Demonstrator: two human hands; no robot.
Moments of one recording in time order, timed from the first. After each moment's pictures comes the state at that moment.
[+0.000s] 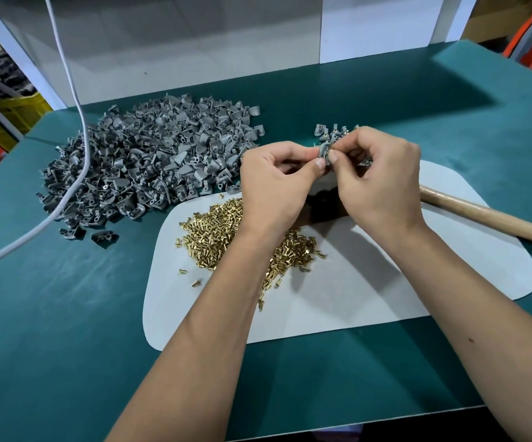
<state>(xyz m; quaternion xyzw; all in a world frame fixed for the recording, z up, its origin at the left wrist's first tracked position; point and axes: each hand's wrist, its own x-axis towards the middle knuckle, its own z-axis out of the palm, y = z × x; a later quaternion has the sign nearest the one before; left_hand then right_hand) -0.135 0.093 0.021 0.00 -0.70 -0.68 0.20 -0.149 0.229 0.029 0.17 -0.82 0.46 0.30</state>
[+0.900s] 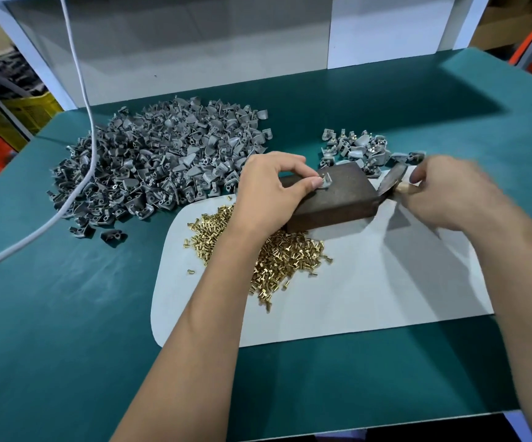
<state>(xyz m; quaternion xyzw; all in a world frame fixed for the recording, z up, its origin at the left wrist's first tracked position) -0.139 0.062 0.020 -0.01 -0.87 -0.47 0.17 -0.175 0.297 0.038 -0.03 -0.99 0.11 -0.01</state>
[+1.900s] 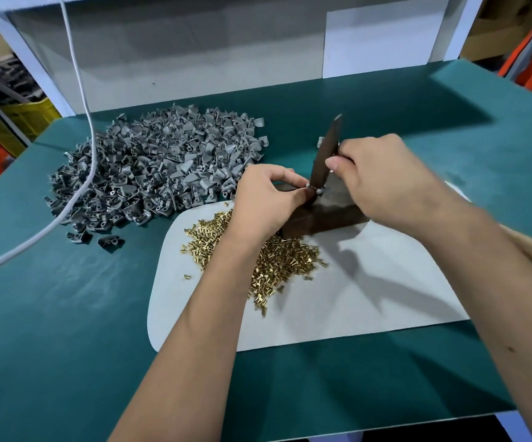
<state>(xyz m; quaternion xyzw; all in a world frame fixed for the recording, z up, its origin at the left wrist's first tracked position) -0.142 0.067 0.018 0.05 -0.81 -0.57 0.12 -0.145 0.236 0.086 0.22 -0.96 0.18 0.06</state>
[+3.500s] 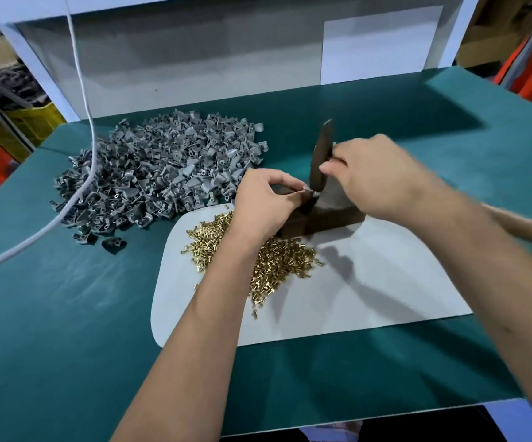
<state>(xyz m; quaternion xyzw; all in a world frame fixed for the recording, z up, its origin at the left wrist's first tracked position) -0.141 0.067 0.018 0.04 -0.83 -0.55 0.12 -0.157 0.238 0.085 0.20 -0.97 0.11 0.03</state>
